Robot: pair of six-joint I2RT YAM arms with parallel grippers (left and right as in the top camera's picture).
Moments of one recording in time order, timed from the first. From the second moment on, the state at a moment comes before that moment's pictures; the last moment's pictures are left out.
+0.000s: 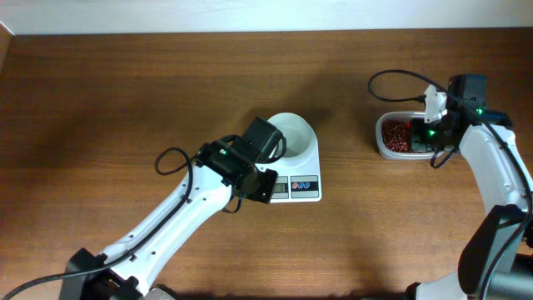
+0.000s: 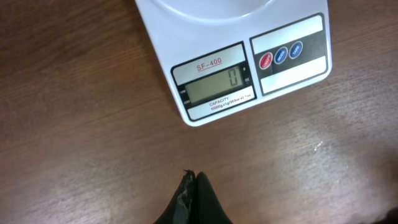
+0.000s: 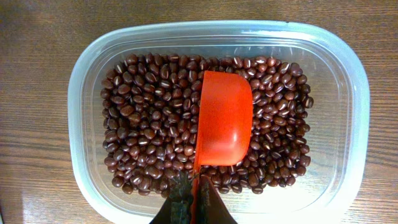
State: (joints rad) left arm -0.61 1.53 1.19 -0.99 0.01 -0.28; right arm -0.19 1.70 1.23 -0.76 -0.14 -0.13
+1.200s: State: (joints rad) left arm -0.64 1.49 1.16 -0.94 0.01 -0.18; right arm -0.19 1.70 1.23 -0.76 -0.14 -0.13
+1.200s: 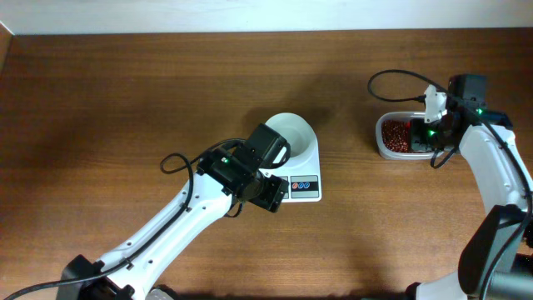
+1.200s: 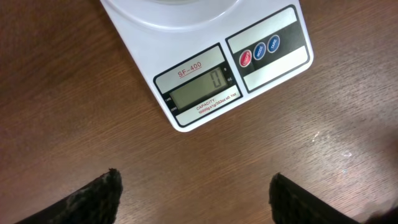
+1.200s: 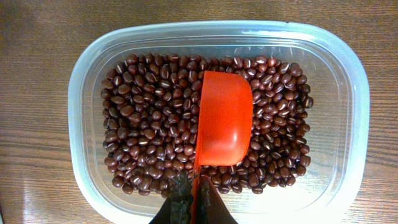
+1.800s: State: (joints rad) left arm -0.64 1.49 1.16 -0.94 0.01 -0.22; right arm -0.19 1.70 1.23 -0.76 -0.14 -0.13
